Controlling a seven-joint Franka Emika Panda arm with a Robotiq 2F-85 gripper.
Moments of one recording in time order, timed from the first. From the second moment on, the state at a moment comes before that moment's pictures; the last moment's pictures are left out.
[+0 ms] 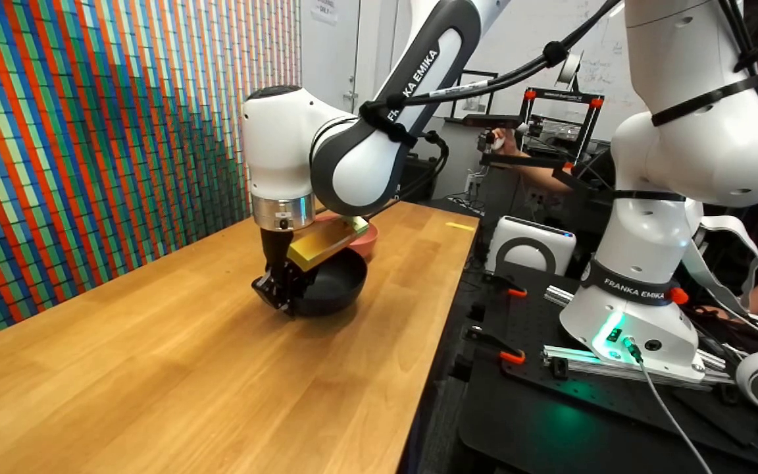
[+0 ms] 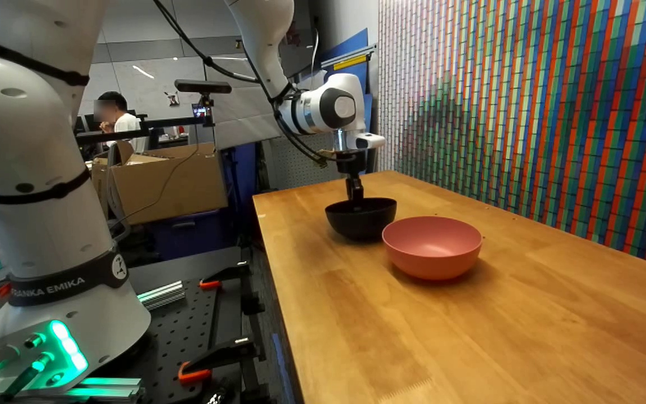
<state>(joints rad) 0.41 0.50 0.09 -2.08 -0.22 2.53 0.81</state>
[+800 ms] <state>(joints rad) 0.41 0.47 0.08 -2.04 -0.22 2.47 0.75</state>
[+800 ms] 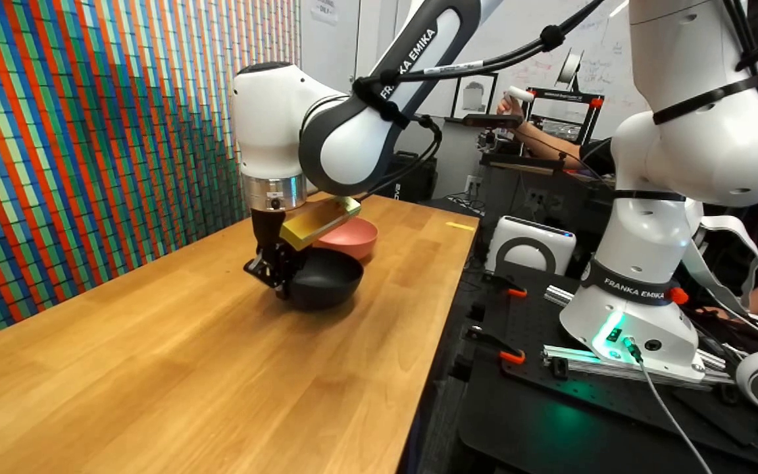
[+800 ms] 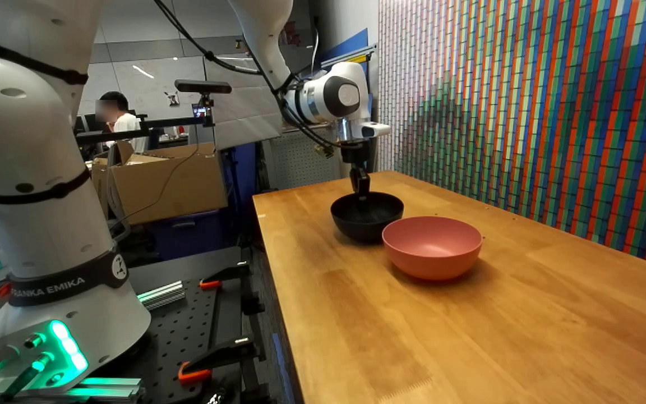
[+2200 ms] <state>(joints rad) 0.34 0.47 -0.01 -1.76 -0.30 2.24 0.69</state>
